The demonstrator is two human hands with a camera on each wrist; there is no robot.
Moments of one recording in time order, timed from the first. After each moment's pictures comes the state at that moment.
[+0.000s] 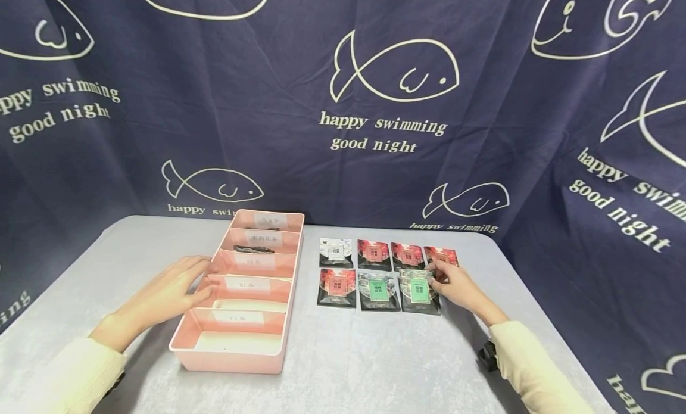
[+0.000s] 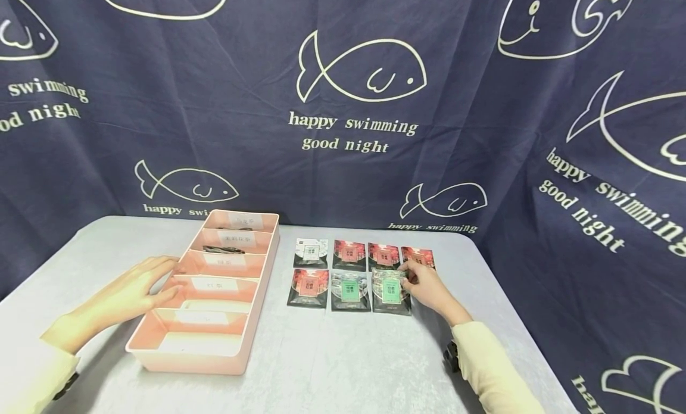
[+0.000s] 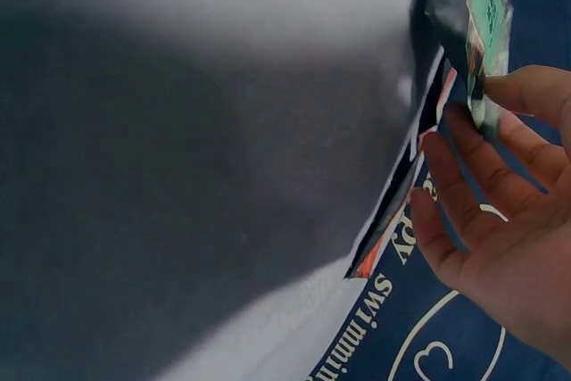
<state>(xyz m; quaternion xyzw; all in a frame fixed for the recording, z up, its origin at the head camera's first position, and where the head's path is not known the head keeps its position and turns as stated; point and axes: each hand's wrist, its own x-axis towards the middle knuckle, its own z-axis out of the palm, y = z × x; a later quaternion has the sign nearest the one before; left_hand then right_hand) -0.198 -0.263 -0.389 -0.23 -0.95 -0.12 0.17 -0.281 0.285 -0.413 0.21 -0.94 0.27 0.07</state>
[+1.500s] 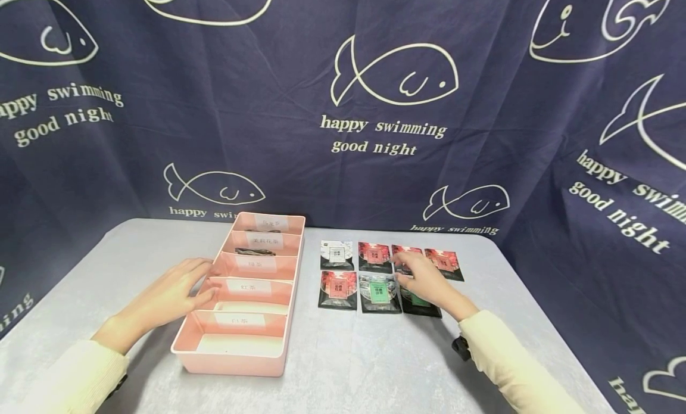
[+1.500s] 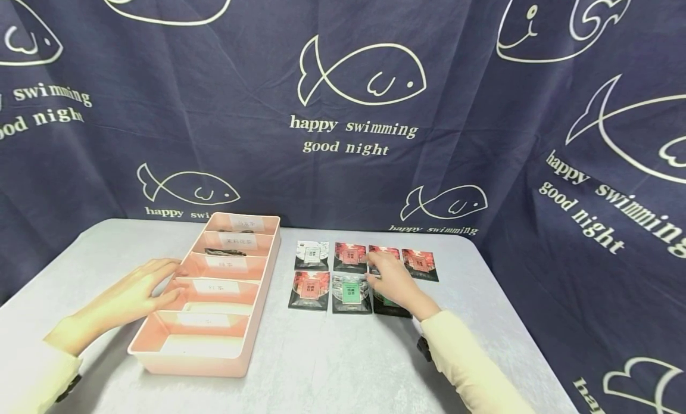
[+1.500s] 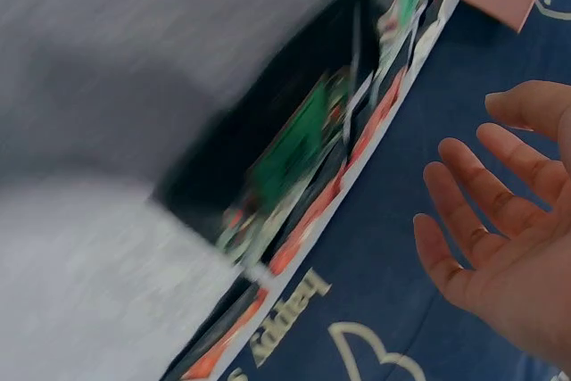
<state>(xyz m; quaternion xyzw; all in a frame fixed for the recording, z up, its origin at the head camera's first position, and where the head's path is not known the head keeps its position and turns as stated) -0.199 -0.262 -0.389 -0.24 -0.94 -0.12 0.19 -0.273 0.211 -0.384 0.28 -0.93 0.20 0.09</state>
